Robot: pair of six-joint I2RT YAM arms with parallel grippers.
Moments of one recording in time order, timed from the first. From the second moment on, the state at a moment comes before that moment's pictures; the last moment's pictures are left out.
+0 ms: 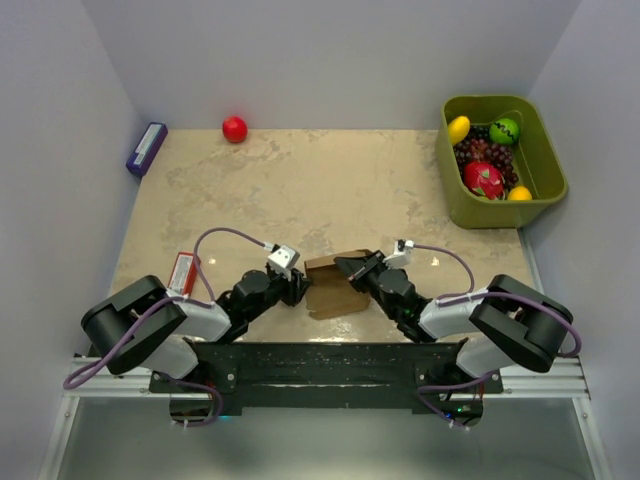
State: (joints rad) left arm -0.83 1.44 0.20 0.94 -0.08 -0.26; right arm 0.90 1.45 0.27 0.97 0.41 1.30
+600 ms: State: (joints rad) left arm -0.74 1.35 0.18 0.90 0.01 -0.17; right arm 0.90 1.43 0.35 0.76 0.43 1.29
